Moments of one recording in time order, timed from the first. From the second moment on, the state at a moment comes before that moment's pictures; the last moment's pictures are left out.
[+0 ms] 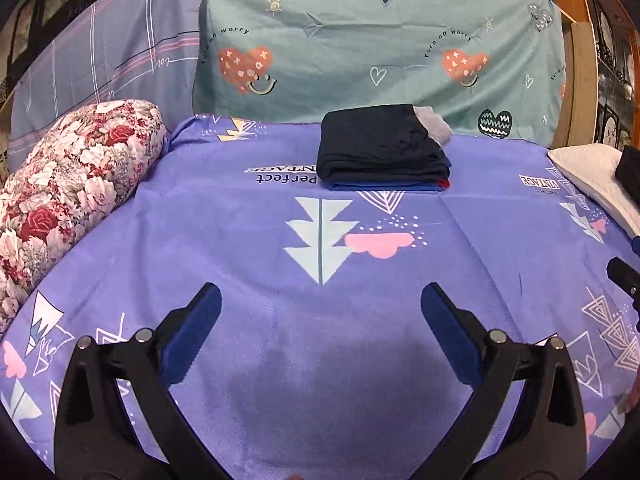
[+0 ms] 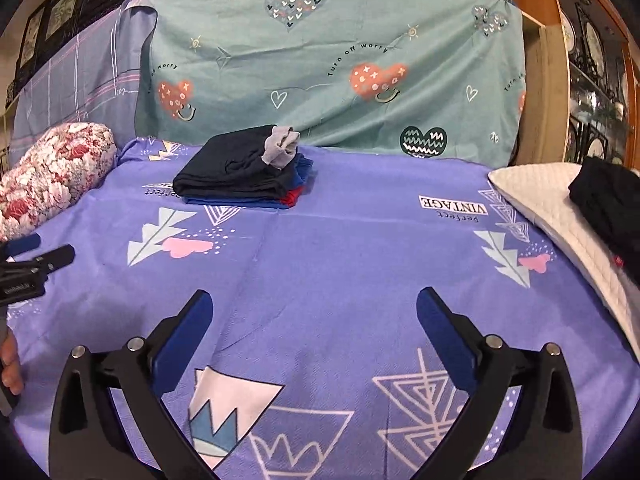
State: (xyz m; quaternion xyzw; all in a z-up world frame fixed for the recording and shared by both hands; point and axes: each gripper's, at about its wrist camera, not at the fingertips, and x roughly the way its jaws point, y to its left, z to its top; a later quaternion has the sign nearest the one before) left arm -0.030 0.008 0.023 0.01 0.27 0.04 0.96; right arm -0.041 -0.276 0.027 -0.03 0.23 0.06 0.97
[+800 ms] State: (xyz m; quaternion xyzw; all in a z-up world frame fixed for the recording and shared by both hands) left arm -0.022 0.001 0.011 0.02 0.29 0.03 0.96; right arm -0.035 -0.289 0.016 0.00 0.26 0.05 0.96
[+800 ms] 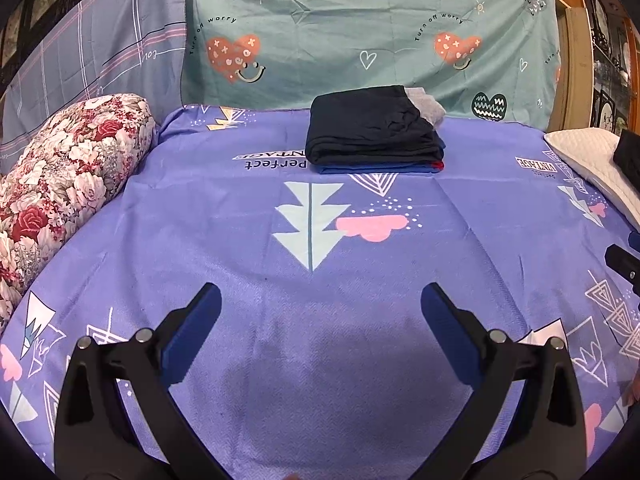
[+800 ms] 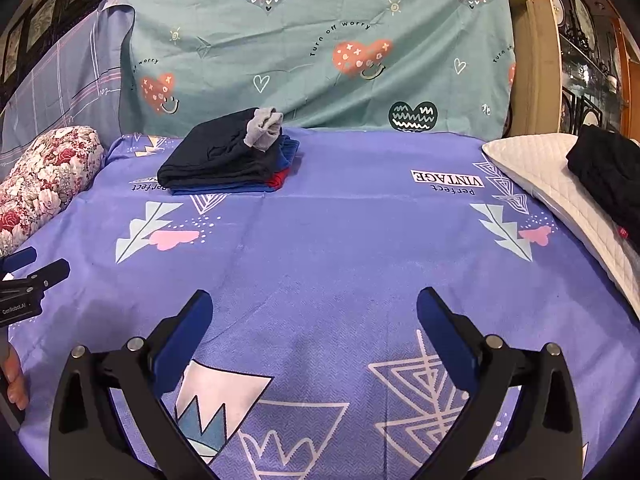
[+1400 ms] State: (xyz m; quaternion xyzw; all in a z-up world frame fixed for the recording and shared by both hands) left arm -0.019 0.004 0.010 0.01 0.29 0.04 0.95; right arm -0.031 -0.289 0.016 0.00 0.27 0.04 0.96
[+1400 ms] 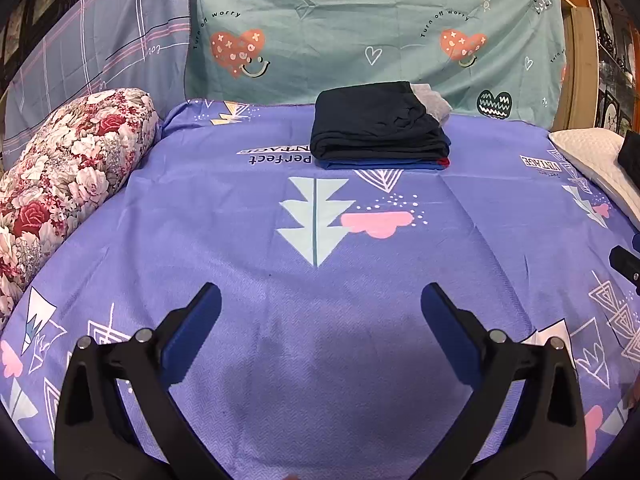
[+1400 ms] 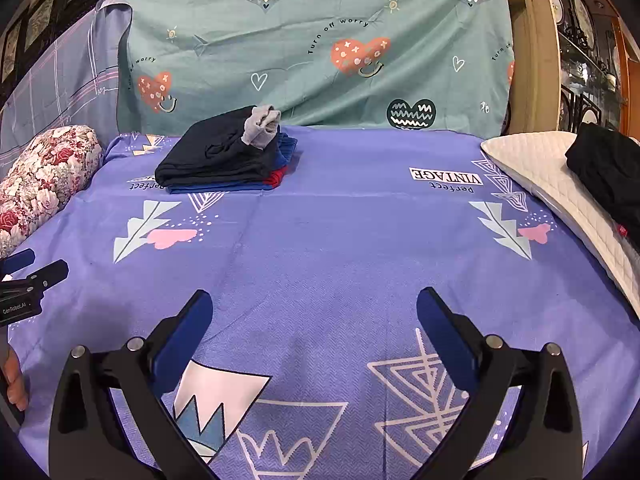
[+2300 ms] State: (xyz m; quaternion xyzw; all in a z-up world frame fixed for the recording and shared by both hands) left arm -0.017 0.010 0.010 0.00 0.30 0.04 0.95; right arm -0.031 -0.290 0.014 0.00 0.27 0.04 0.96
